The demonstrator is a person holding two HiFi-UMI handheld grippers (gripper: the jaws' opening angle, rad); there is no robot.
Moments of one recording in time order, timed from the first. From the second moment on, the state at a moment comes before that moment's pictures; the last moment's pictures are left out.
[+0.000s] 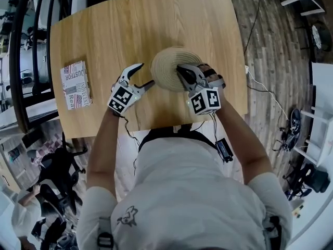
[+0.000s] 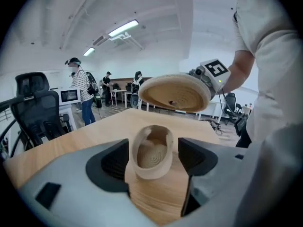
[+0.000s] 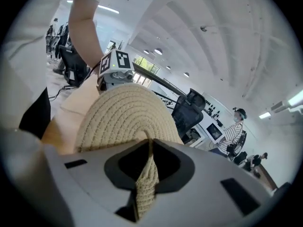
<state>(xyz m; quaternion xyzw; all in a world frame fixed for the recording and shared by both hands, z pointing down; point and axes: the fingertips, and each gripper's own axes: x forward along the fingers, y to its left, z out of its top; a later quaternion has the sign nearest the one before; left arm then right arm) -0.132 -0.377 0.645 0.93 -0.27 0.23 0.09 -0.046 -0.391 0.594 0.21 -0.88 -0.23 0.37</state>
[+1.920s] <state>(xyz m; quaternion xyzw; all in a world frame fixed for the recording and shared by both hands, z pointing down) -0.055 -0.111 0.420 0.85 -0.51 0.04 0.08 0.065 -0.164 0.420 0.28 -0.95 -0.06 0.12</state>
